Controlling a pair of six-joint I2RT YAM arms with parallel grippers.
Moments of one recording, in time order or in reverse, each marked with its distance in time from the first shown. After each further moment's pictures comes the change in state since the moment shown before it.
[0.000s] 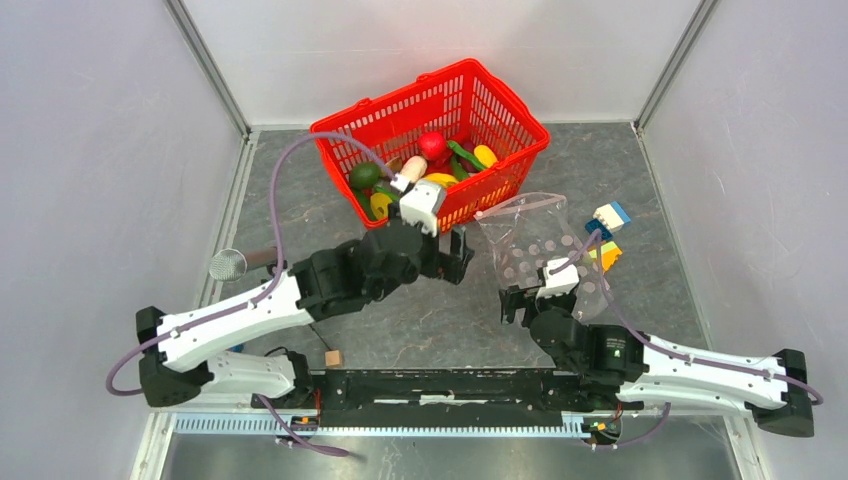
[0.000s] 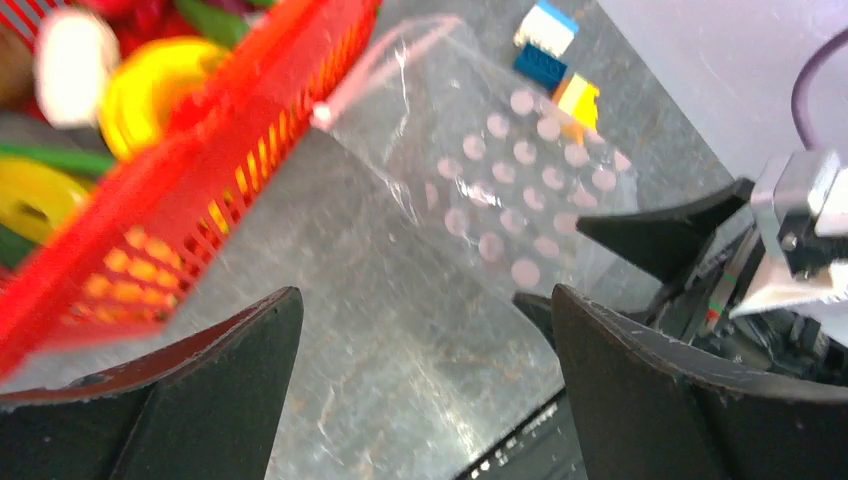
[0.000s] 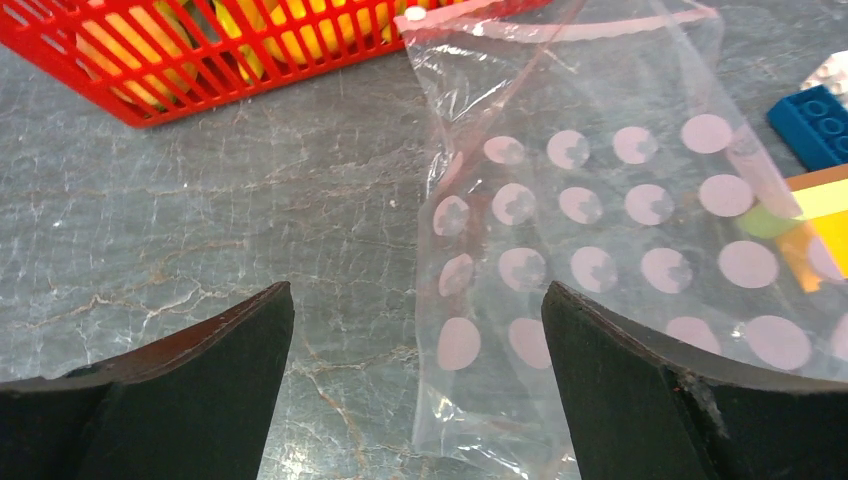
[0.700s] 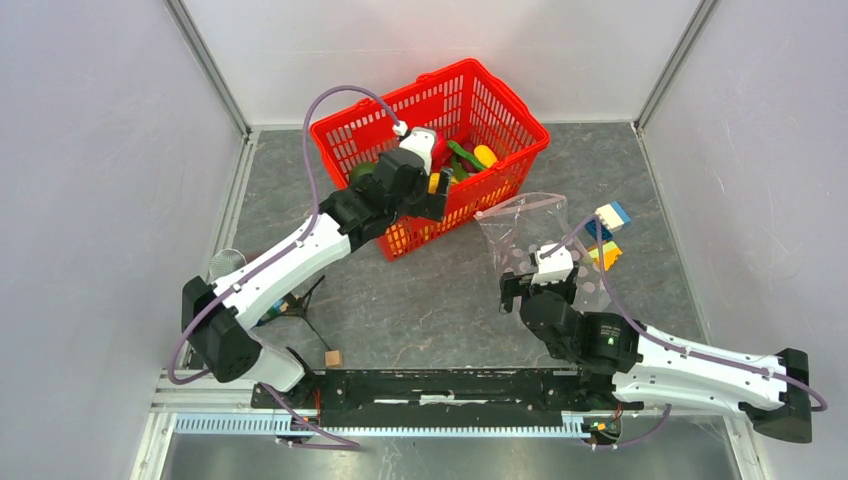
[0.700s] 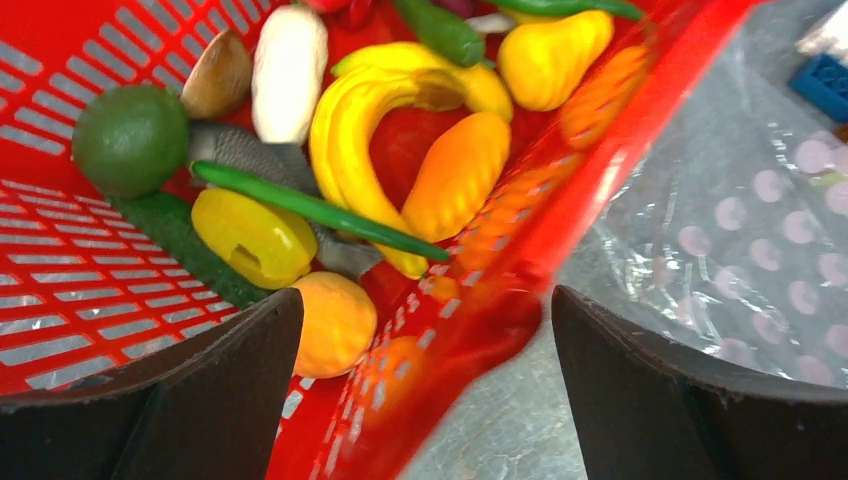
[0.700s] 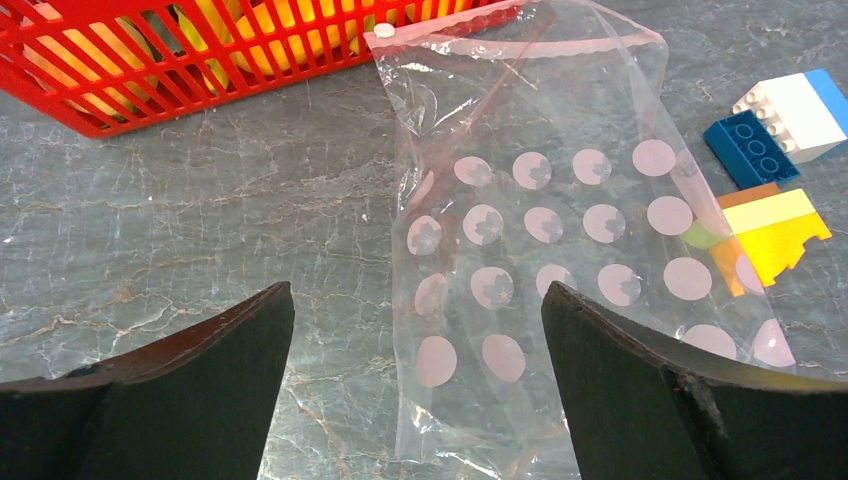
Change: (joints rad) left arm 0.396 0.343 0.285 -0.063 0.110 0.260; right arm -0.076 0.110 0.154 -0.108 -0.004 -0.017
